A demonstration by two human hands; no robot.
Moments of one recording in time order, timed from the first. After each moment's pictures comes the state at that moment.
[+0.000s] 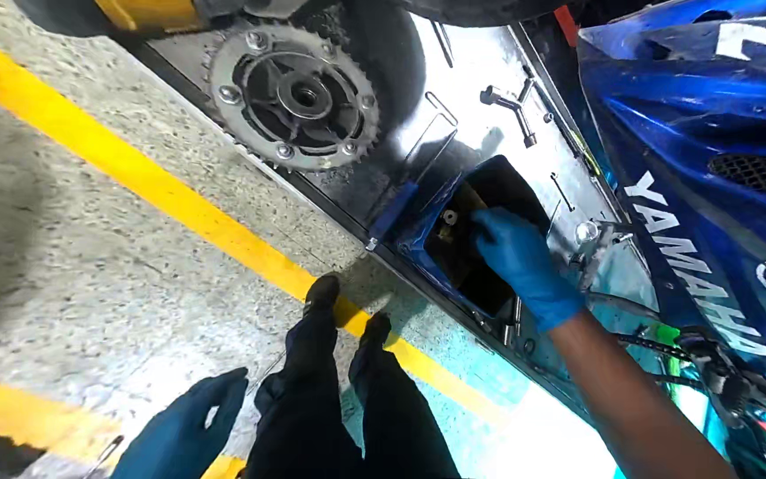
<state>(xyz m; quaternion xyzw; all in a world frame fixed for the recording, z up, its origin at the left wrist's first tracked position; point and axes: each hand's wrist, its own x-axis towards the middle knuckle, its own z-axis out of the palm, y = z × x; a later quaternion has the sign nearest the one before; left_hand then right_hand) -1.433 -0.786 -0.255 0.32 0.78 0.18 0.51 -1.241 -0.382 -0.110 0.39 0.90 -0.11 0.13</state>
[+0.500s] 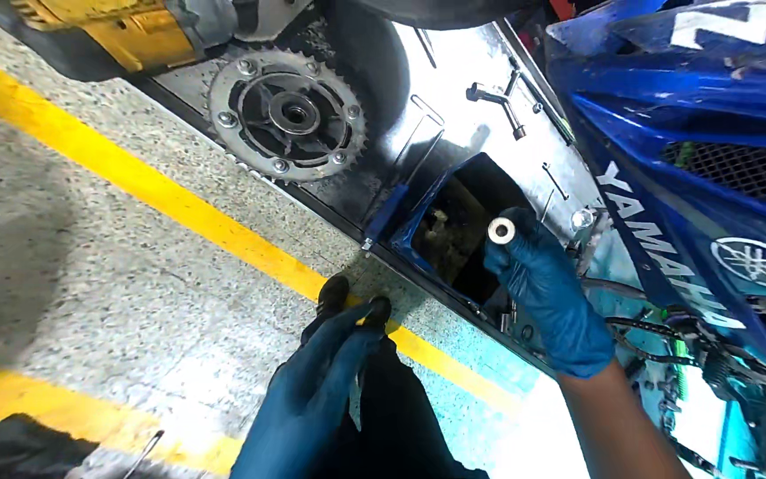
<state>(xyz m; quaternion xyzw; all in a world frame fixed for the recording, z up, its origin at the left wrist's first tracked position) -1.386 -0.654 -0.109 0.23 0.64 0.50 0.53 -1.222 -0.419 -0.056 0.39 0.48 -0.75 -0.24</state>
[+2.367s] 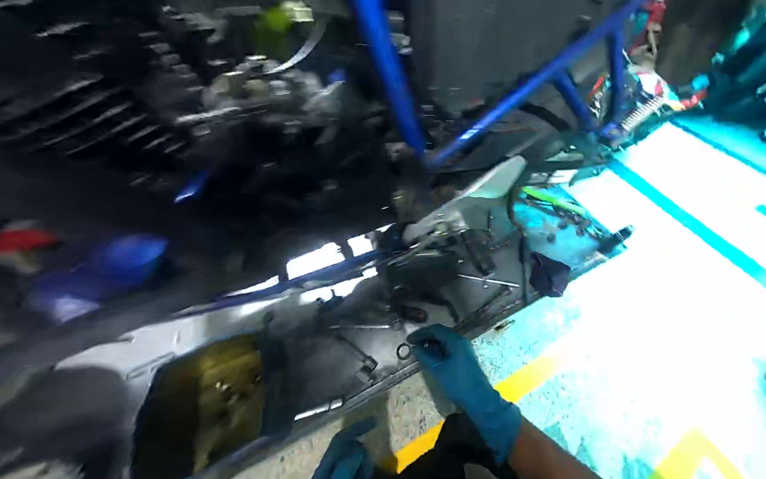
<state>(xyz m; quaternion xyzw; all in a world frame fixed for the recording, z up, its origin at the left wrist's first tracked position) -1.174 -0.624 -0.030 0.47 0.46 0.35 0.67 -0.938 -0.587 -0.016 0.65 0.49 -0.38 -0.44</state>
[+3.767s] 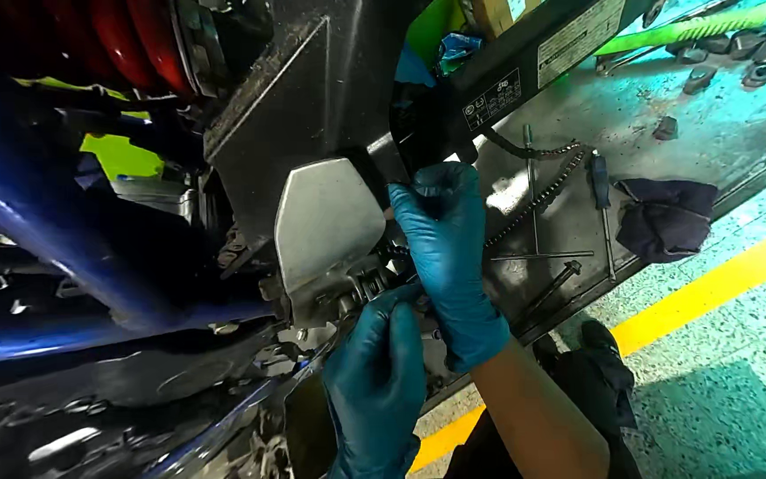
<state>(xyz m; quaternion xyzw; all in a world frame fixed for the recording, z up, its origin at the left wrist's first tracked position) -0.880 -0.475 0.062 0.84 0.38 0.35 0.16 -0.761 -0.416 0.040 0.46 0.13 -0.29 -0.83</state>
